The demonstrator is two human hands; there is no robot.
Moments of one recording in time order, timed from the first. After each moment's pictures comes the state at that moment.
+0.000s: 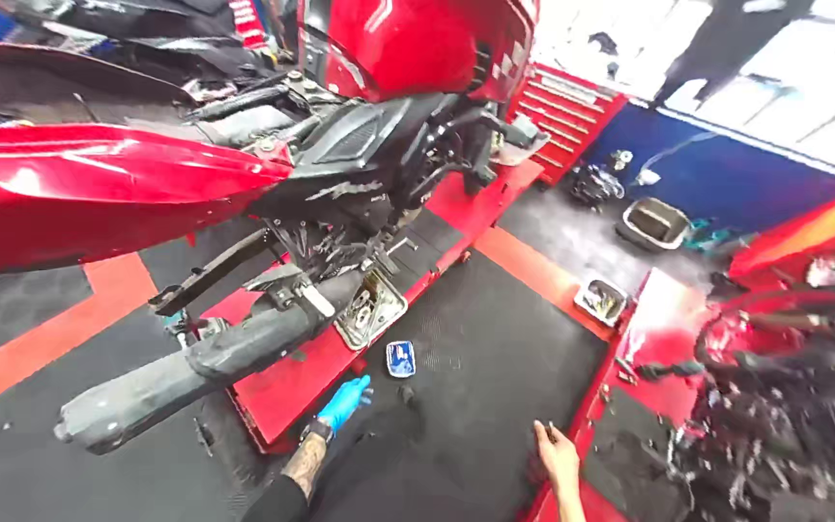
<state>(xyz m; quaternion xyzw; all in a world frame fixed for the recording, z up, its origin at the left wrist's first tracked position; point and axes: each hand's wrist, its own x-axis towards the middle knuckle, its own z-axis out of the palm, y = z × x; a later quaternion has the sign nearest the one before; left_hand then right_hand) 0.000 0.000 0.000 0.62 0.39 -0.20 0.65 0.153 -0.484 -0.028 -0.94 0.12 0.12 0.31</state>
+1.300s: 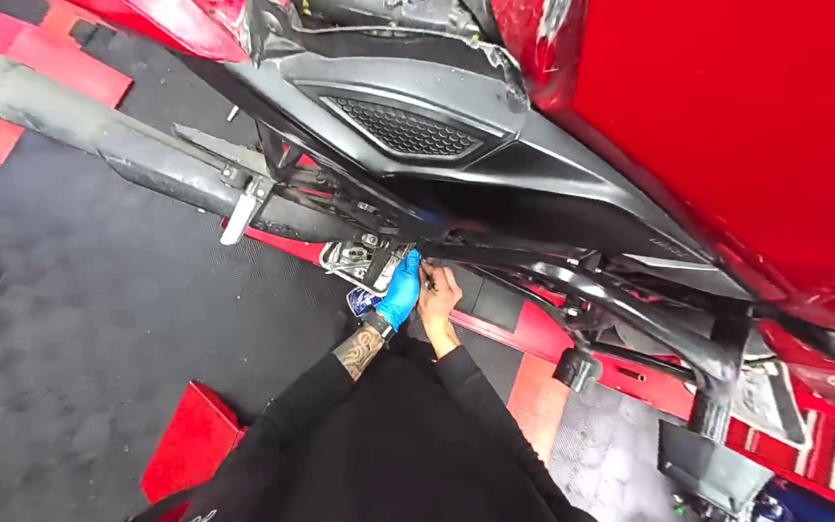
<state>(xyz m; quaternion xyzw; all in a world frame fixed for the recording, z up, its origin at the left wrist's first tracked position) 0.446 0.028 0.178 0.27 0.64 0.36 0.63 0.532 0.014 0.053 -0.59 -0.63 0.09 0.50</state>
